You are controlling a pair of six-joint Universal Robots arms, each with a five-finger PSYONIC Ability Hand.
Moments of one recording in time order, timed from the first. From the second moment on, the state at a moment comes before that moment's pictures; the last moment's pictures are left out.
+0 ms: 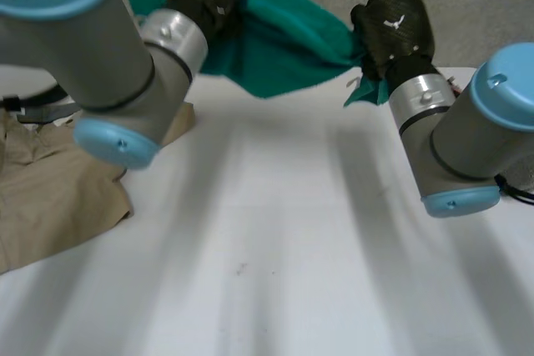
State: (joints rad) left arm 4.11 -2.15 -0.76 3.19 -1.56 3.51; right arm 2.04 -1.11 1.30 -0.49 1.55 2.76; left_hand 1.16 1.19 1.19 1.19 0.96; right_hand 1.08 1.17 1.18 1.19 0.97
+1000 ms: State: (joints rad) left arm 4.26 -2.16 -1.35 3.05 -1.49 3.54; right arm 1.80 -1.15 1.53 0.15 1.25 2.97; left_hand 0.42 0.42 0.42 0.42 0.25; right_hand 0.50 0.50 0.50 0.51 0.34
